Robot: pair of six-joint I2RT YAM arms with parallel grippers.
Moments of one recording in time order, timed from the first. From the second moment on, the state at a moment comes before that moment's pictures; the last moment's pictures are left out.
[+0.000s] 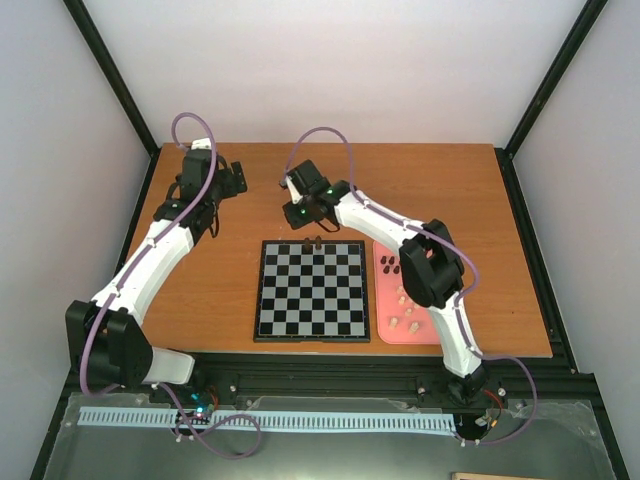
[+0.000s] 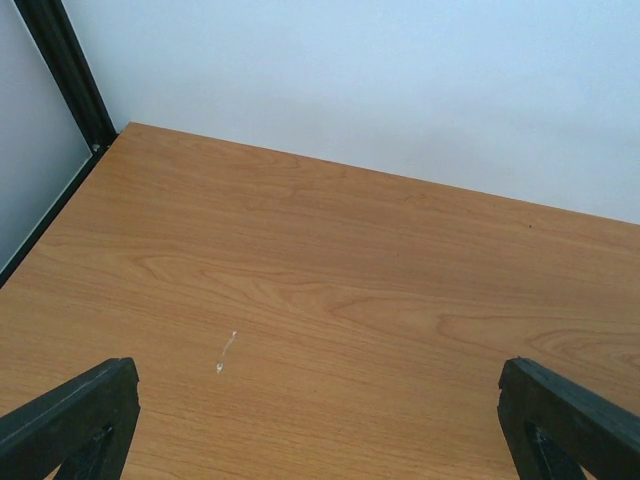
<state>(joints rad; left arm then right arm) -0.24 1.37 1.18 -0.31 -0.33 -0.32 0.74 2.18 1.87 -0.58 -0.07 0.15</state>
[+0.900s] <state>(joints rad) -0.24 1.37 1.17 -0.31 -0.33 -0.32 0.82 2.20 1.78 -0.65 -0.01 0.13</state>
